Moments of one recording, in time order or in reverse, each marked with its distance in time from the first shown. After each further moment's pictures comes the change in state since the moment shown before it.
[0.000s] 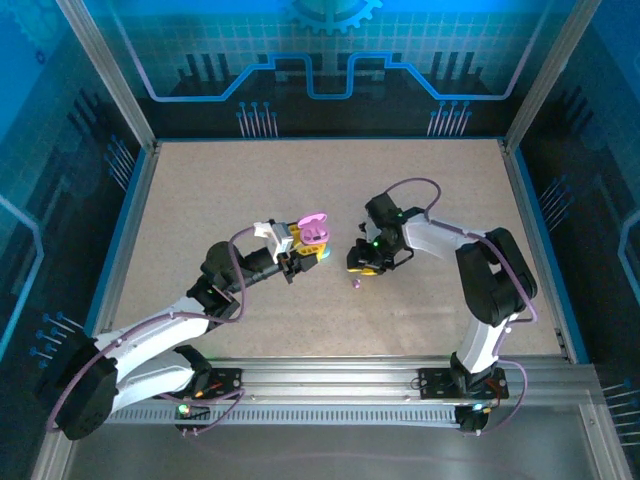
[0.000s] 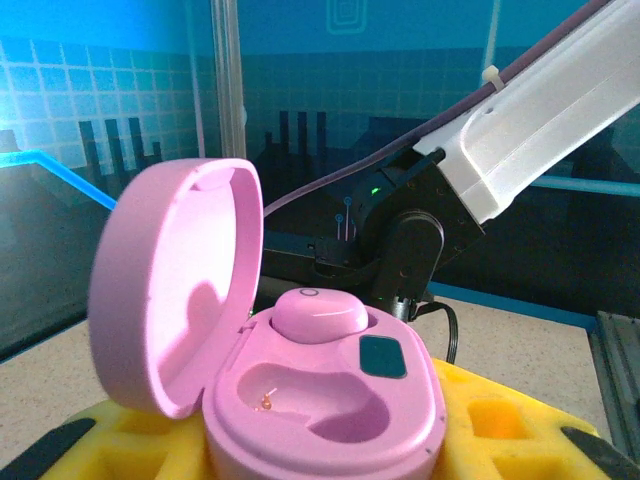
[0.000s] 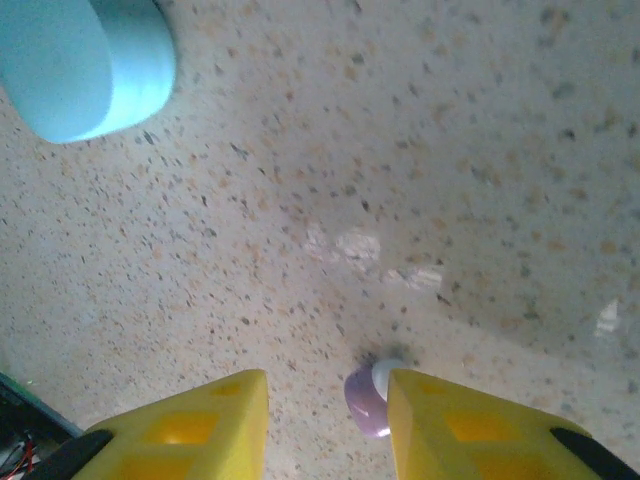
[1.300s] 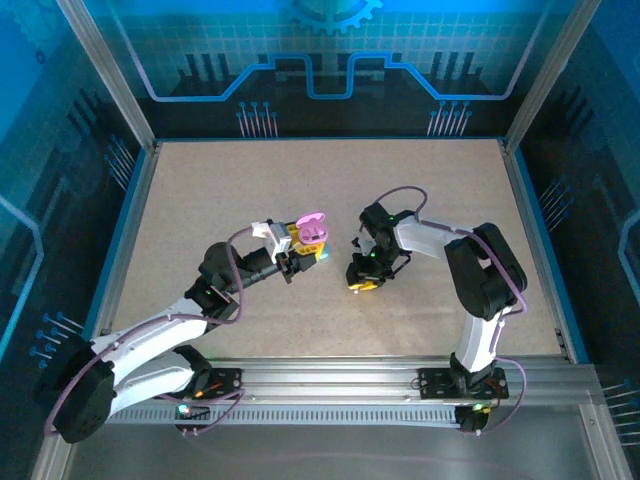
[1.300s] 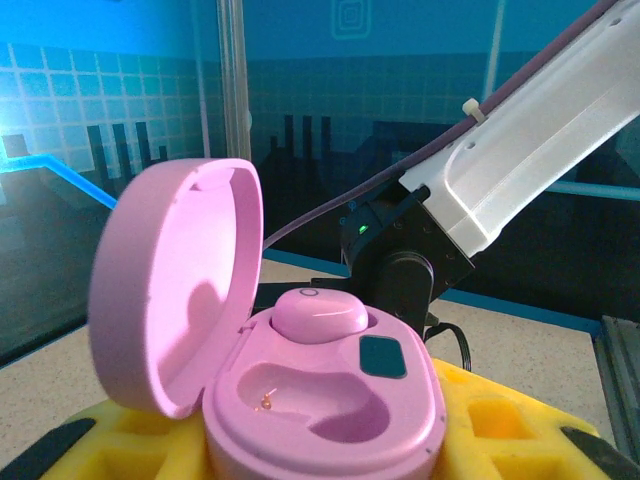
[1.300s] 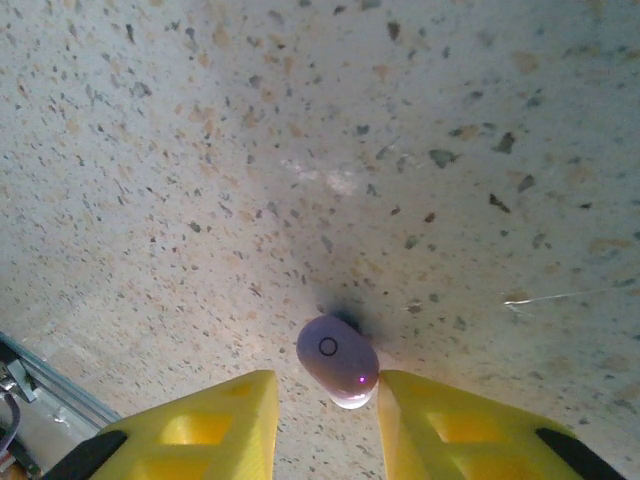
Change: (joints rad) left arm 0.000 -0.020 0.000 -0.015 -0.008 0.000; right arm 0.034 0.049 -0.005 -0.119 -0.059 -0.135
